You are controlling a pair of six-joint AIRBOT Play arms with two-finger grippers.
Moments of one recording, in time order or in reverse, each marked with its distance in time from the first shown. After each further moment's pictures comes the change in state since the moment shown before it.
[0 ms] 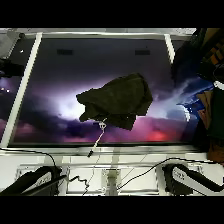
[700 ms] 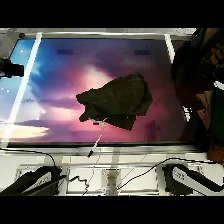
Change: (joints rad) left arm 0.000 0.000 0.000 0.000 0.000 0.000; right arm 0.000 0.000 0.000 0.000 0.000 0.000
